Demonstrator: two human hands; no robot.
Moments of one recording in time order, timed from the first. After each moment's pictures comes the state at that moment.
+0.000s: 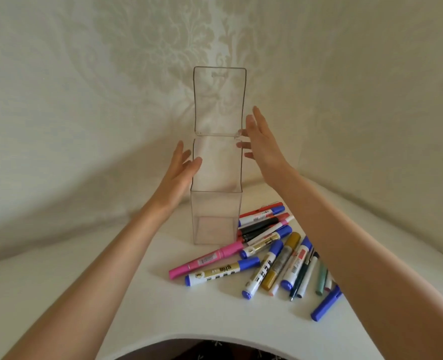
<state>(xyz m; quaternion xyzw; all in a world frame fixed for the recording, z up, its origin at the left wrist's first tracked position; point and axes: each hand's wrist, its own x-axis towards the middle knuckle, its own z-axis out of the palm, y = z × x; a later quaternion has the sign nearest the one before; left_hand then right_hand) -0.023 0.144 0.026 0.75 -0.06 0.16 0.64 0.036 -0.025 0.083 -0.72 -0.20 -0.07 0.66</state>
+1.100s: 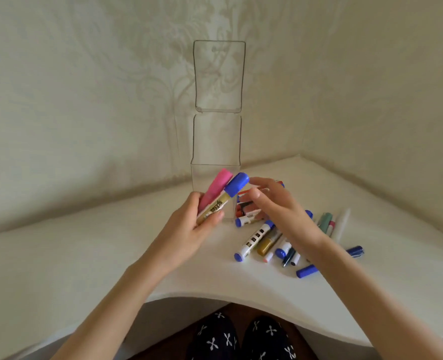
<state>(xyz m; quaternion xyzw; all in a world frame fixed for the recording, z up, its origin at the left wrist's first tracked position) -0.138 0.102 -0.021 0.87 -0.09 0.17 0.46 -0.077 -0.091 -0.011 -0.74 -0.24 0.08 0.63</state>
